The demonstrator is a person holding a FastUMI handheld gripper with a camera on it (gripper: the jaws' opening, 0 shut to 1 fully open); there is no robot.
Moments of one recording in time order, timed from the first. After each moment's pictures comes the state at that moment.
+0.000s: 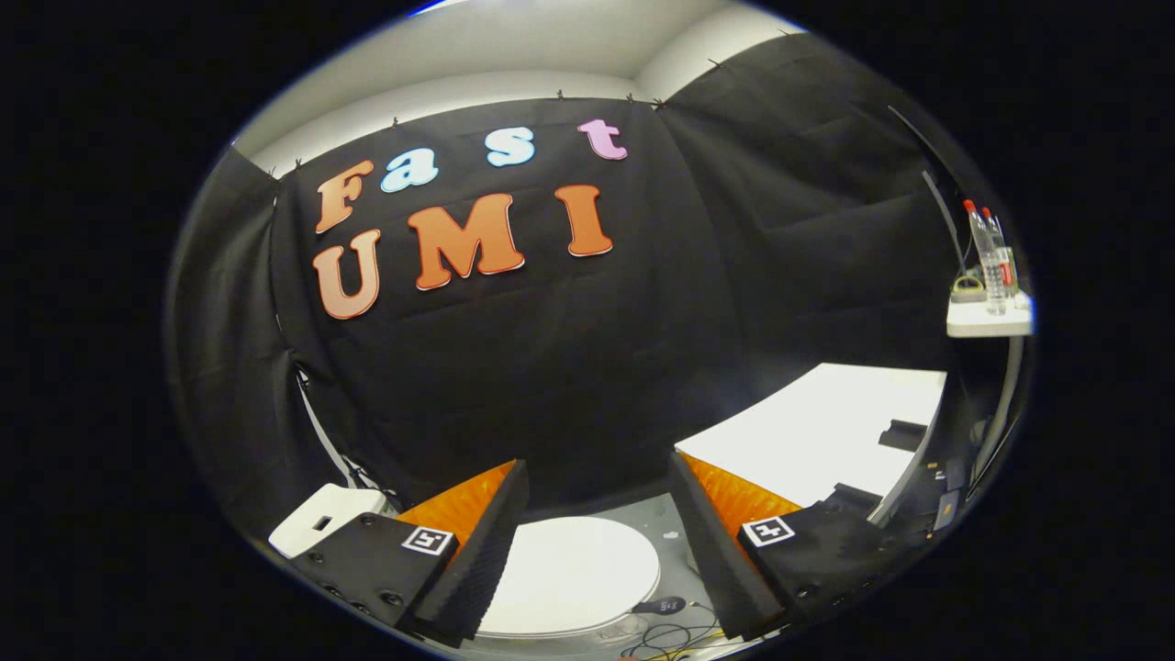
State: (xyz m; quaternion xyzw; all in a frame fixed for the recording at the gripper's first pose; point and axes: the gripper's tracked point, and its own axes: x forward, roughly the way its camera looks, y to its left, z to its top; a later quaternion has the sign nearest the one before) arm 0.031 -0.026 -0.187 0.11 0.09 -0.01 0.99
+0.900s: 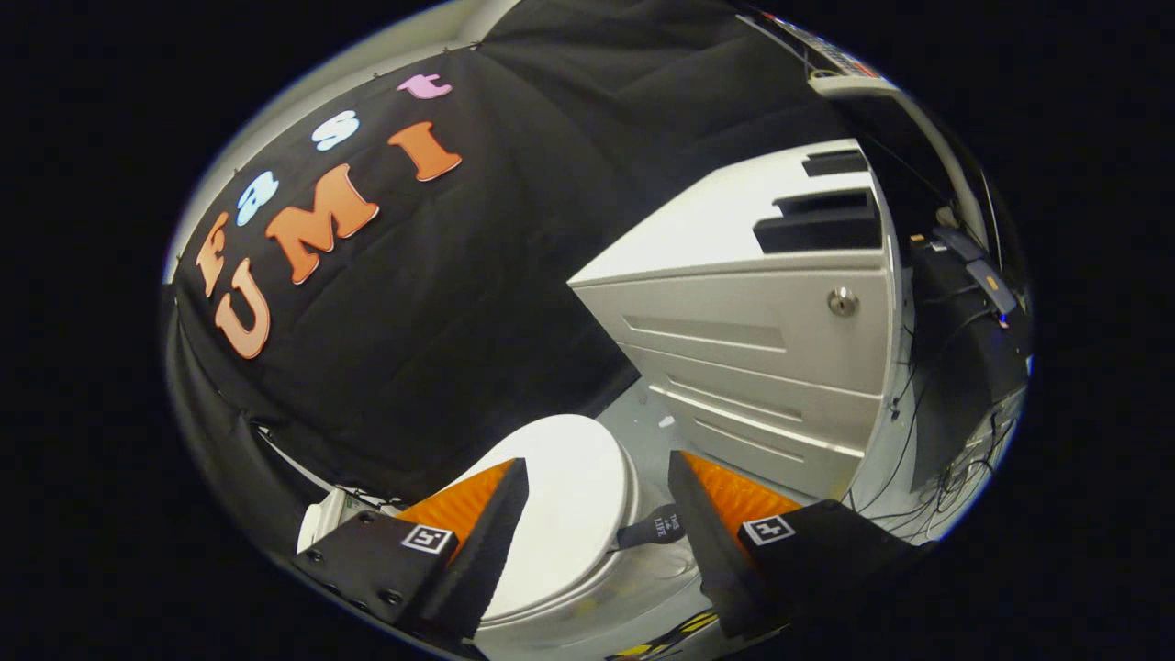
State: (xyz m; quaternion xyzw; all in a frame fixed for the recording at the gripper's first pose) arm 0.021 -0.092 -0.442 0.30 0.24 -0.12 0.92
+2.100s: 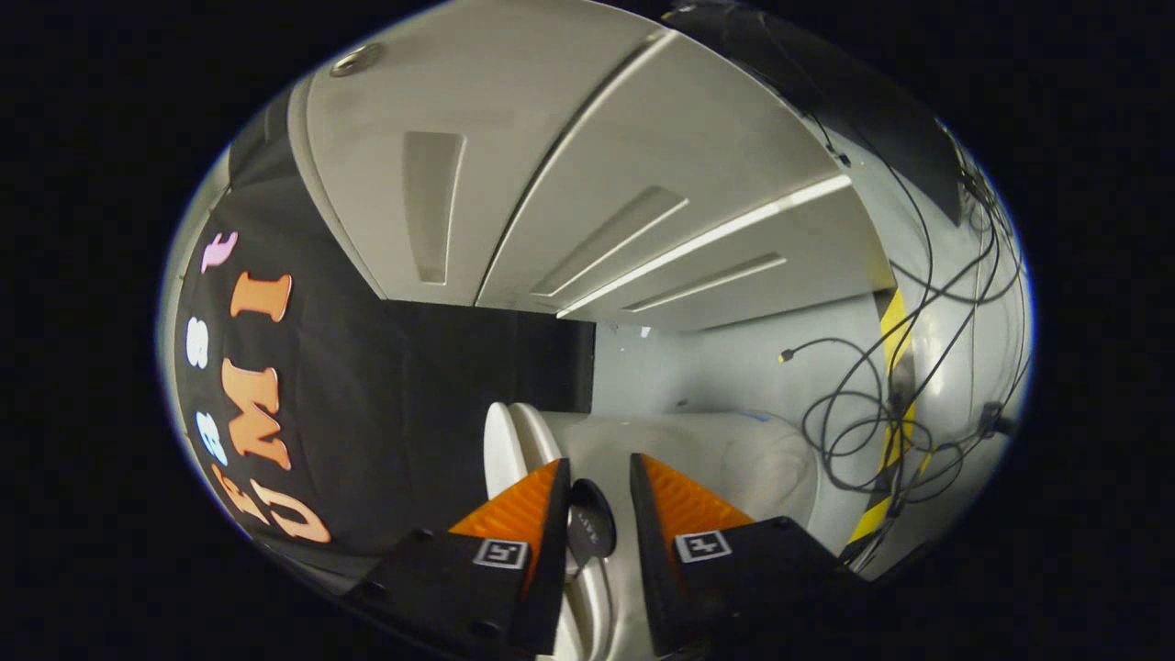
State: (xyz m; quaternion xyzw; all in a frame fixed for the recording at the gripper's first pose) arm 0.022 -0.087 -0.569 0.64 0.28 -0.14 0.70
